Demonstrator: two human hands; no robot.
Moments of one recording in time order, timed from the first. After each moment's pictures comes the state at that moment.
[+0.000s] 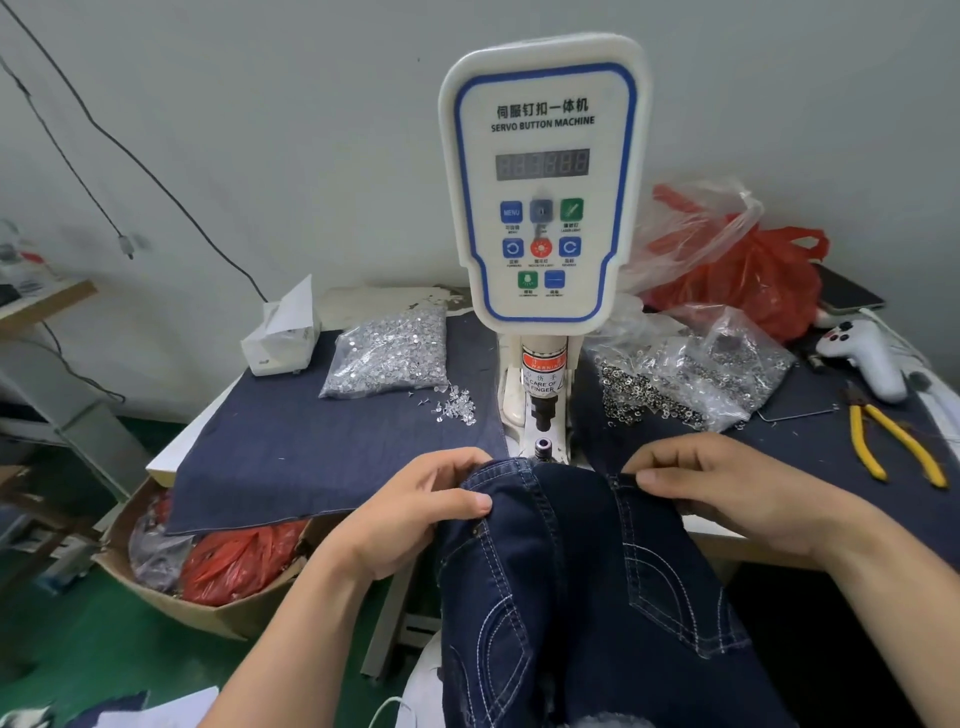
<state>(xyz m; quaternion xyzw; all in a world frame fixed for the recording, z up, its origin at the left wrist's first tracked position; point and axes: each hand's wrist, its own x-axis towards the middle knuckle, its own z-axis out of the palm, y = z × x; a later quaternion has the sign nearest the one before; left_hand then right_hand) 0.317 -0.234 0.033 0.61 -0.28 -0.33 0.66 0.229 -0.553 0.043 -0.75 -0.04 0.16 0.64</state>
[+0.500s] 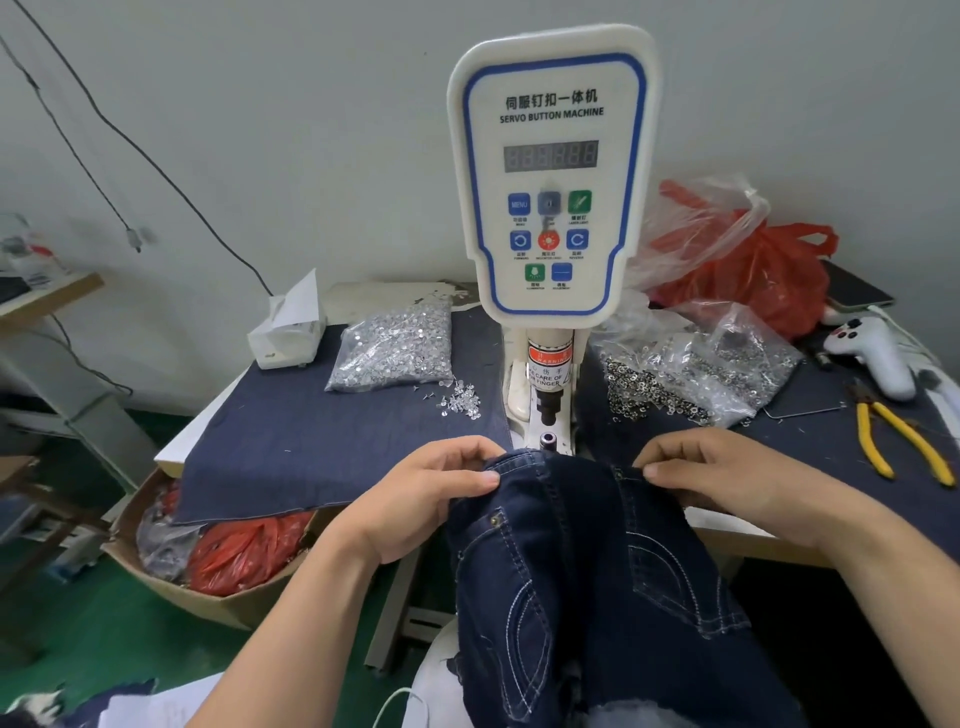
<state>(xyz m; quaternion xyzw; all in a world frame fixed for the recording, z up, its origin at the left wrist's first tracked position) 0.319 -0.239 0.041 0.63 -0.23 -0.35 0.66 0.233 -0.553 0.043 -0.81 -0.01 0.13 0.57</state>
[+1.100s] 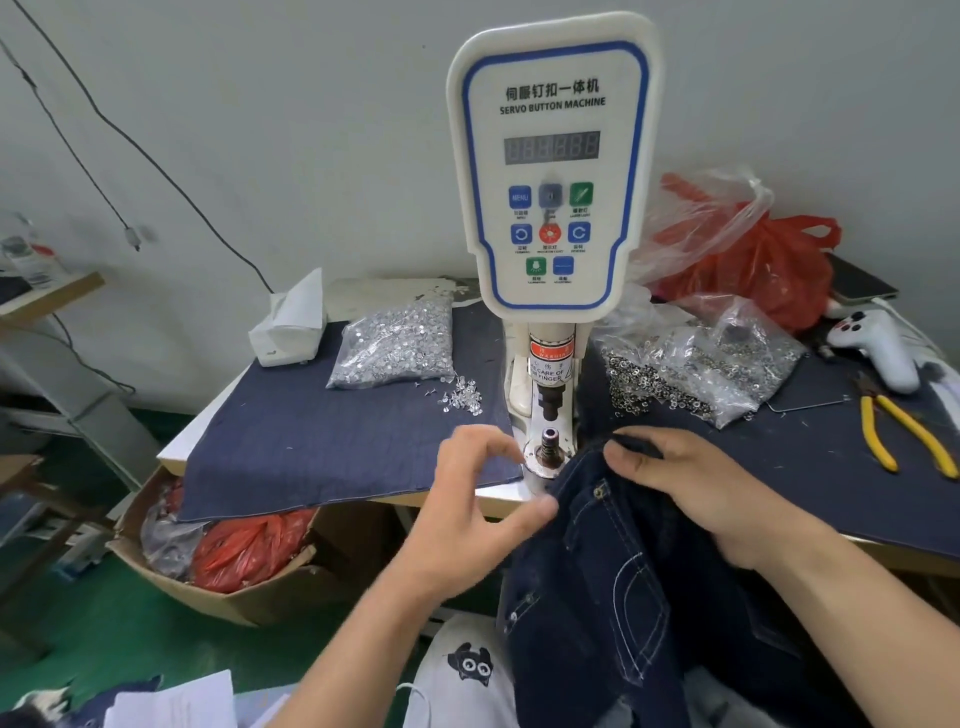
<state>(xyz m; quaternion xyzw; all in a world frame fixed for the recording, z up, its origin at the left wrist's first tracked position) 0.283 -0.257 0.013 0.80 -0.32 -0.03 0.51 0.232 -0.510 0.031 -0.72 0.01 0.05 0.69</state>
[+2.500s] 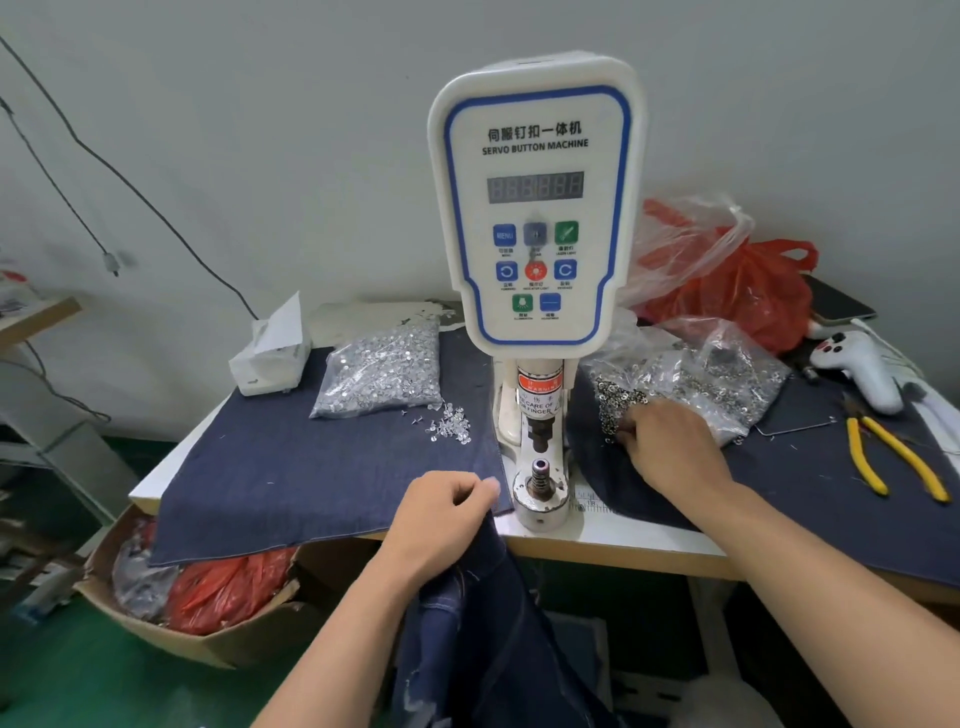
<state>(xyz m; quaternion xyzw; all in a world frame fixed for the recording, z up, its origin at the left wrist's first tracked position) 0.335 -0.268 0.006 0.89 -0.20 -0.06 0.41 0.318 -0.550 0.002 -0.98 0.14 -0.12 0.08</state>
